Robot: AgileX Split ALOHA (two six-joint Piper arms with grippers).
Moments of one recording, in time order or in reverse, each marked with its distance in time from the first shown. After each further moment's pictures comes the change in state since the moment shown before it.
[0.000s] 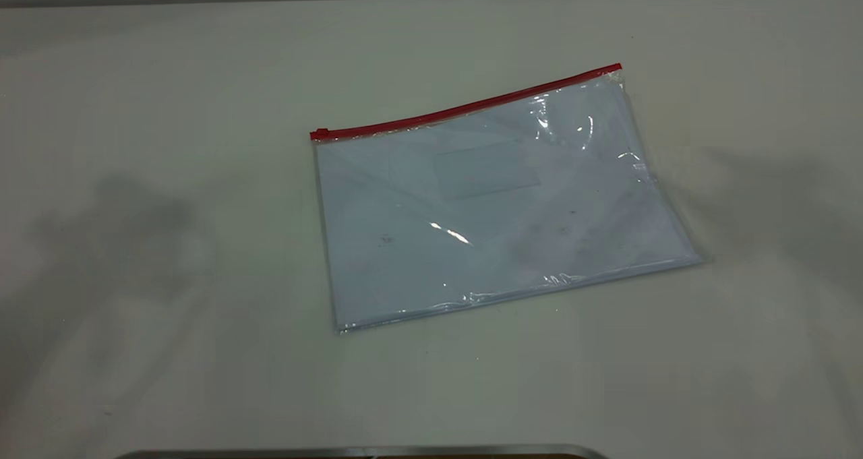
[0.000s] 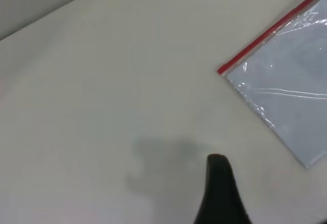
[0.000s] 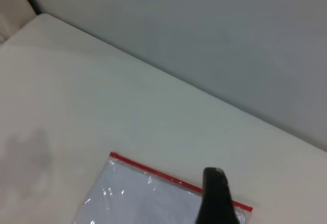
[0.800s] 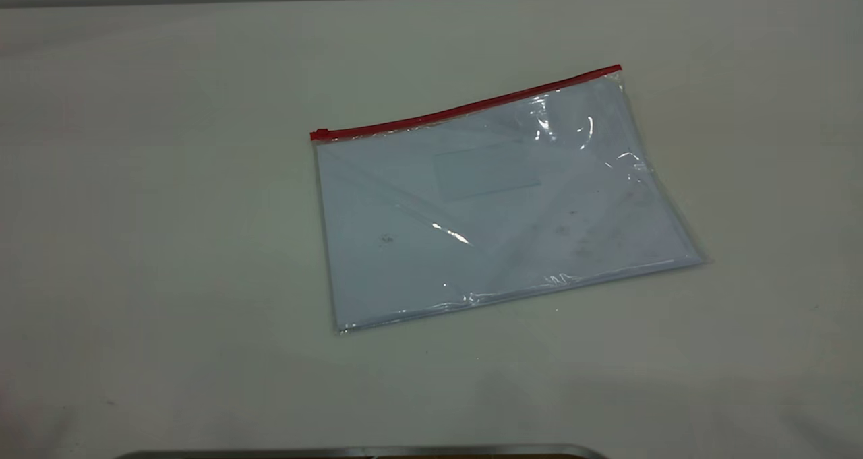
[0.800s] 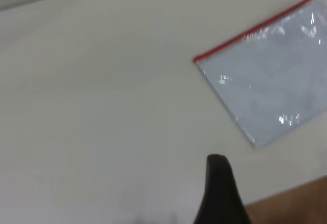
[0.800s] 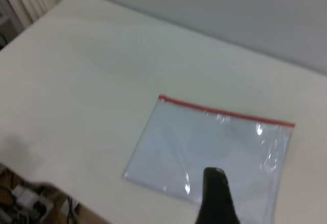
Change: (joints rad) left arm 0.000 -0.610 0.375 -0.004 0.067 -0.182; right arm -0.001 -0.715 0.454 -0.095 0.184 0.233
